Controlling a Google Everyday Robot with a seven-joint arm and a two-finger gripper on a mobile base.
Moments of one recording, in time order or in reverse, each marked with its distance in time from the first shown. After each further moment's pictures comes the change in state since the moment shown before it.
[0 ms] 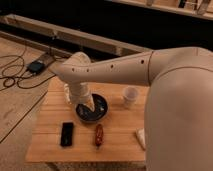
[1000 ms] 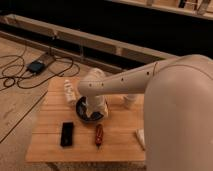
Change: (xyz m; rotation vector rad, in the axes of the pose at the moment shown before) arm -0.012 -0.080 0.097 0.058 -0.040 0.152
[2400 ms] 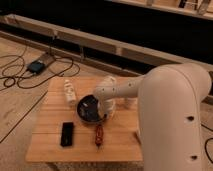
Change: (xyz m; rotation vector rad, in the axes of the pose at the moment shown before) arm -0.025 -0.041 0.066 -0.014 0.046 0.241
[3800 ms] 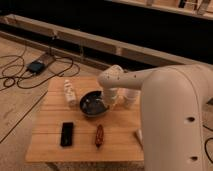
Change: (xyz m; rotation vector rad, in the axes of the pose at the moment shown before) arm -0.053 0.012 -0.035 -0.053 -0.021 0.072
